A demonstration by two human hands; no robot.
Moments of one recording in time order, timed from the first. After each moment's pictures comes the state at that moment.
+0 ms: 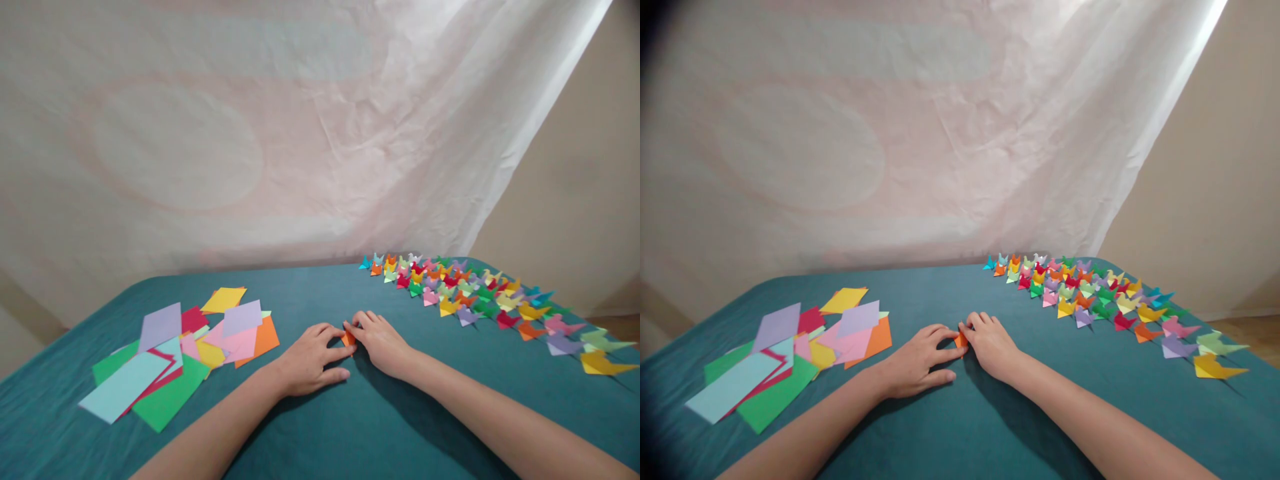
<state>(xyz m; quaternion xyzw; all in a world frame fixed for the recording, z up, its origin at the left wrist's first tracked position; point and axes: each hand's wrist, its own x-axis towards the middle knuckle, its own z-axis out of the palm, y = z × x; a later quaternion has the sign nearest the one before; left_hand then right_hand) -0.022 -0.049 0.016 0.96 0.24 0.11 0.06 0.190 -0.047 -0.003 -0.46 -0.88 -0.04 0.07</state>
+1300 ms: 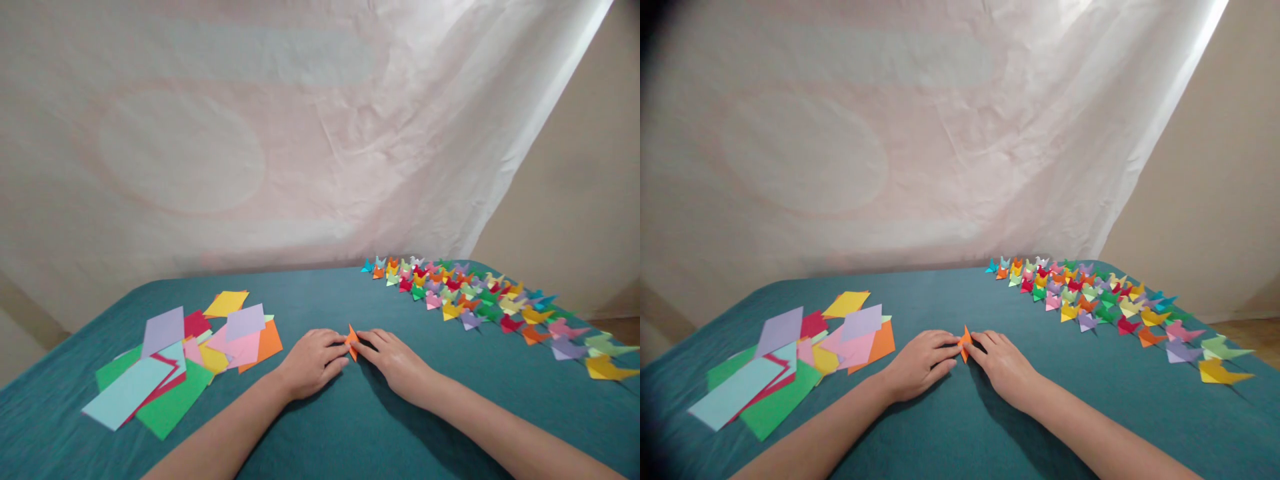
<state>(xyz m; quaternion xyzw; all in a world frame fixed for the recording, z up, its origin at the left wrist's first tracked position) -0.024 -0.046 0.008 0.95 0.28 0.15 0.07 0.204 -0.073 -0.010 -0.41 -0.90 -0.03 0.12</state>
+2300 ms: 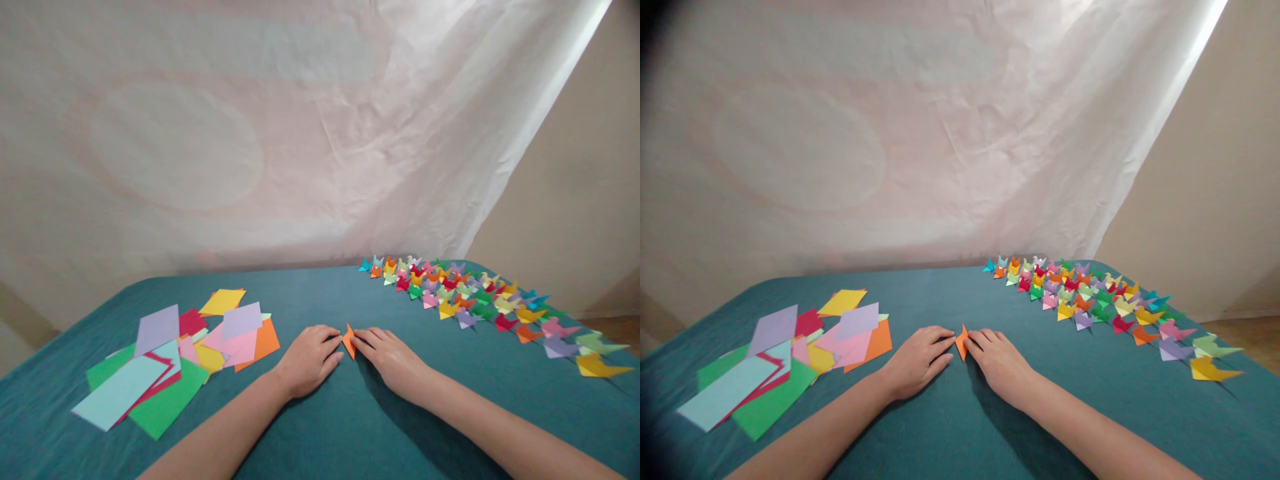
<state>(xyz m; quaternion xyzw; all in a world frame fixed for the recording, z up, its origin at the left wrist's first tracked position) -0.021 -0.045 0.001 0.93 0.32 0.17 0.05 0.197 -0.073 -0.002 -0.43 -0.90 -0.04 0.09</state>
